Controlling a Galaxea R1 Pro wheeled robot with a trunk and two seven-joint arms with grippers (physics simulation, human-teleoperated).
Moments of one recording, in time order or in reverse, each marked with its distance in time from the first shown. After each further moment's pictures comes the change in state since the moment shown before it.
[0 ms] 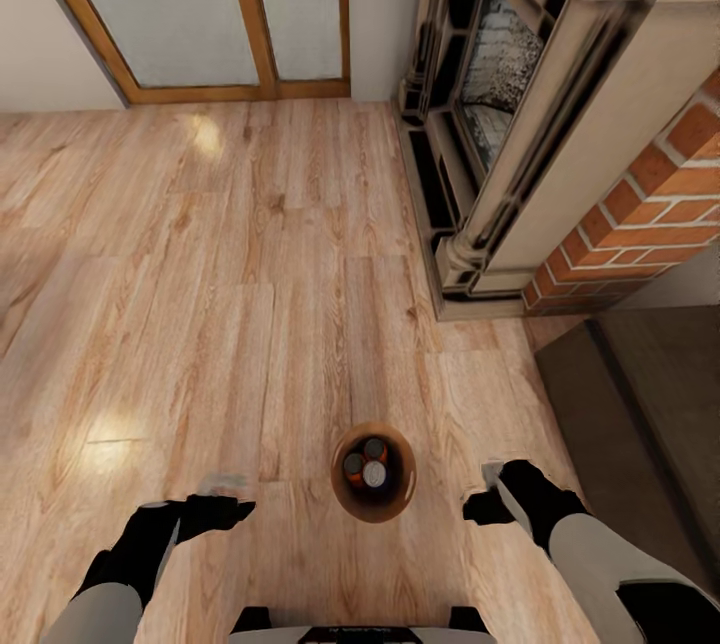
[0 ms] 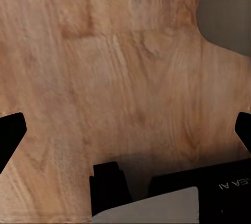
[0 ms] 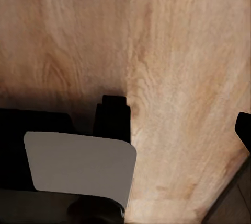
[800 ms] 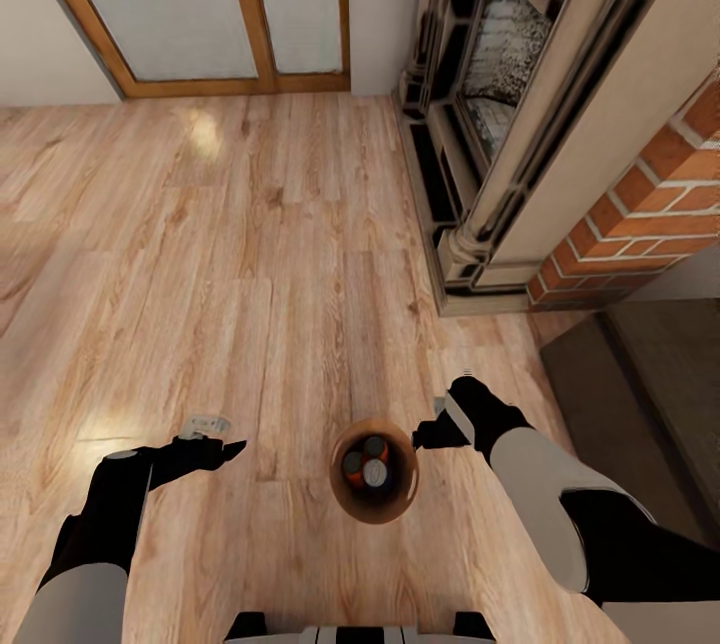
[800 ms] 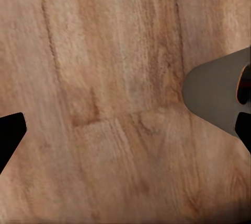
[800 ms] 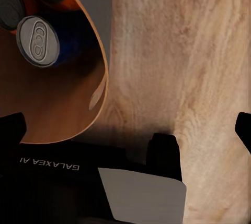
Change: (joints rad) left arm 0.000 -0.010 0.000 -0.411 0.003 0.147 -0.245; right arm -0.252 0.164 -0.068 -0.002 -0.004 0.258 -0.050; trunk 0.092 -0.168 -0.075
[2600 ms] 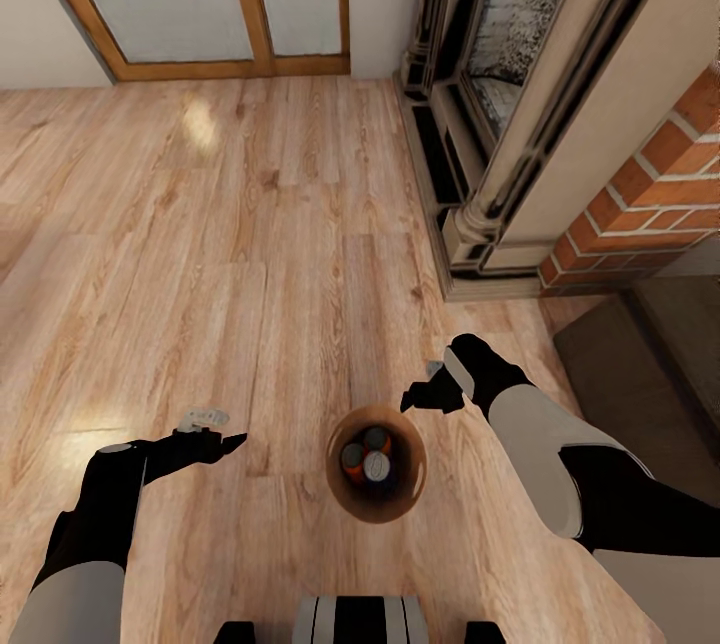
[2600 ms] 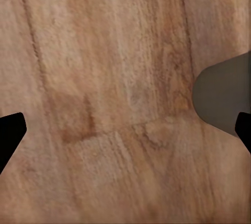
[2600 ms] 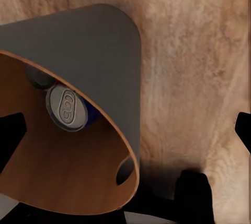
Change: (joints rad) left arm 0.000 -0.001 0.002 -0.064 0.000 0.026 -0.075; right arm -0.140 0.006 -0.020 0.003 -0.071 0.116 0.052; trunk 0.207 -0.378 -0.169
